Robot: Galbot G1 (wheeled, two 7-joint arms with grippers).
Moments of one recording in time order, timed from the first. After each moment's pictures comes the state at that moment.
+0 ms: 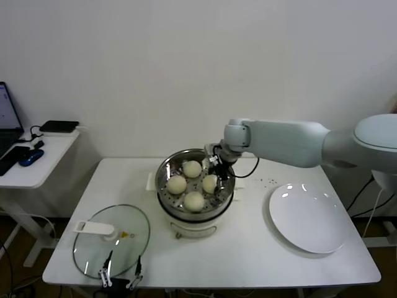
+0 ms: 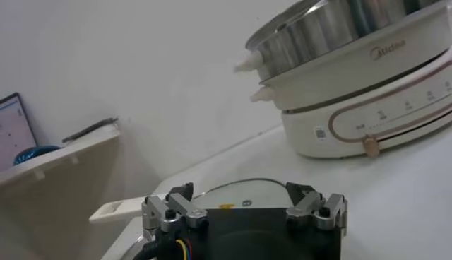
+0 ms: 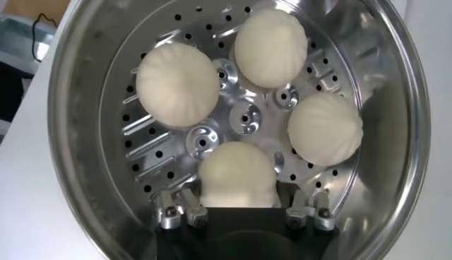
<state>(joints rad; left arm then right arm) 1.73 -1.55 -0.61 -1.70 0.40 -0.42 -0.16 0.62 1.24 -1.61 1.14 0.67 -0.27 -0.85</state>
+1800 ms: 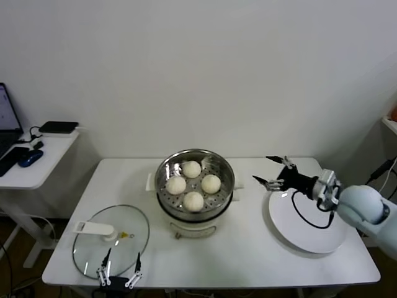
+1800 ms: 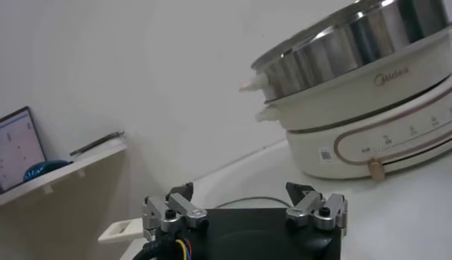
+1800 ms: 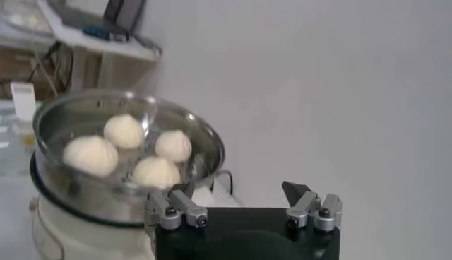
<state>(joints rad) 1.76 -1.56 -0.61 -1.76 0.40 -0.42 -0.16 -0.57 0.37 -0.30 1.75 0.77 0.05 -0.27</state>
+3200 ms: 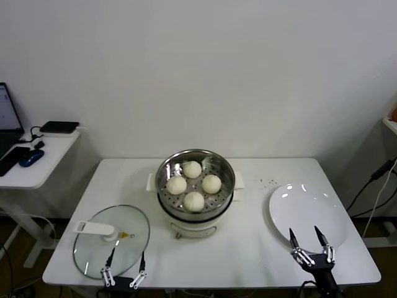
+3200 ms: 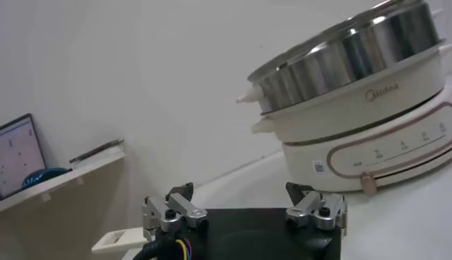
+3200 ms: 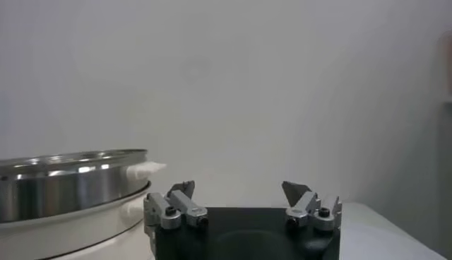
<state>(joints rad) 1.76 -1.58 -0.58 -1.77 0.43 -0.45 -0.19 -1.73 1.19 0.63 1.82 0.51 0.46 -0.16</state>
